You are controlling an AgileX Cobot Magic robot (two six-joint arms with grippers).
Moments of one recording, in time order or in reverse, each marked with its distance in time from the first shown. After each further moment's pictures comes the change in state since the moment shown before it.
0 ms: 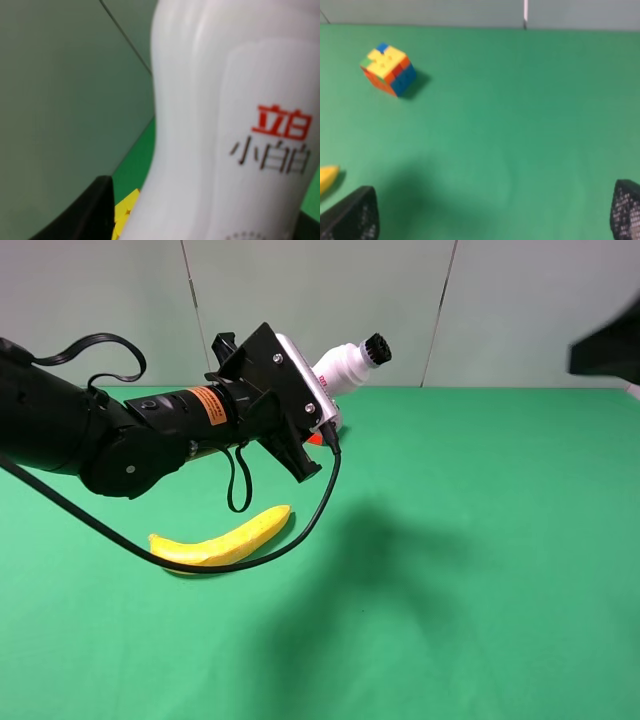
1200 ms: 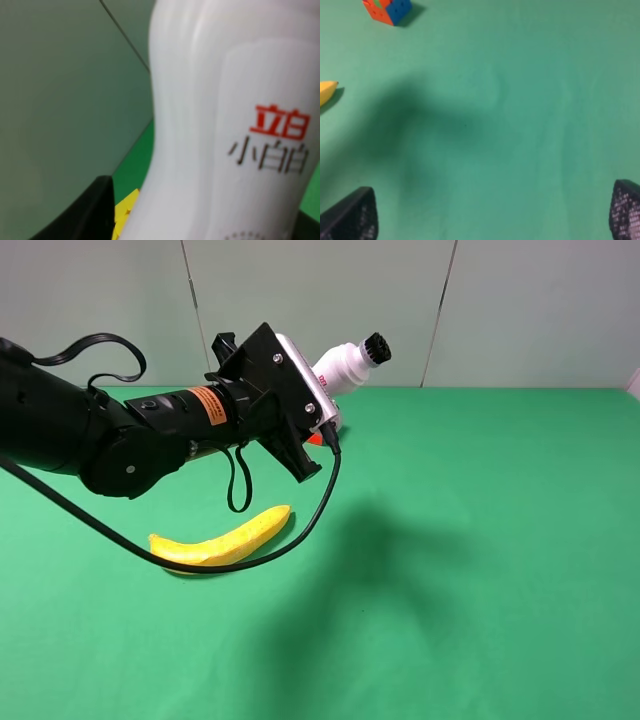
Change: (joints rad) left arm 0.000 0.000 0.000 0.000 0.000 -0.001; right arm 0.000 -0.633 0.307 0.074 0.271 -0.065
